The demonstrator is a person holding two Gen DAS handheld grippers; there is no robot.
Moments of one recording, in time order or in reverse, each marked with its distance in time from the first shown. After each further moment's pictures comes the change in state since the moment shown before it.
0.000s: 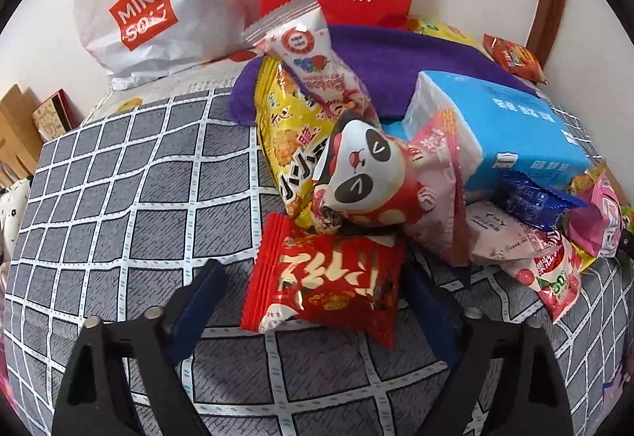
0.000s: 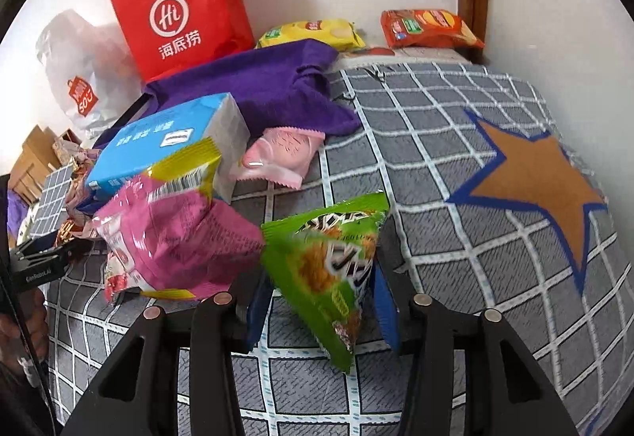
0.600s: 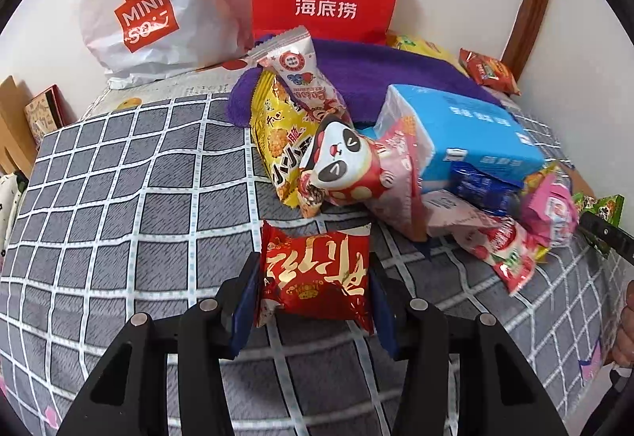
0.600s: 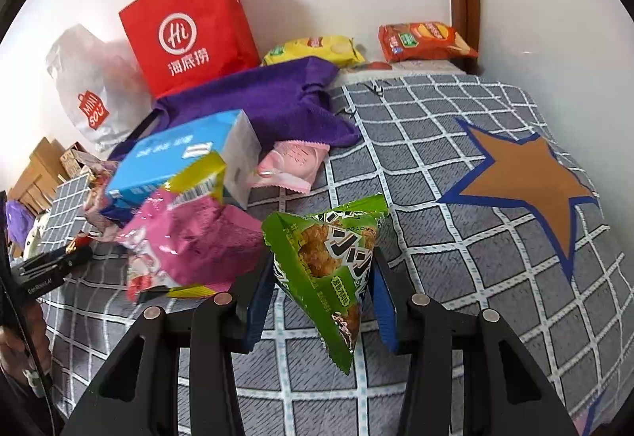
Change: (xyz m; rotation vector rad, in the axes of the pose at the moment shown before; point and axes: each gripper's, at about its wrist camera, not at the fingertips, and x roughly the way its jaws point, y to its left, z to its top) left arm -0.037 0.005 -0.017 -0.022 -0.034 -0.096; right arm -0.037 0.010 -0.004 -0.003 -0.055 0.004
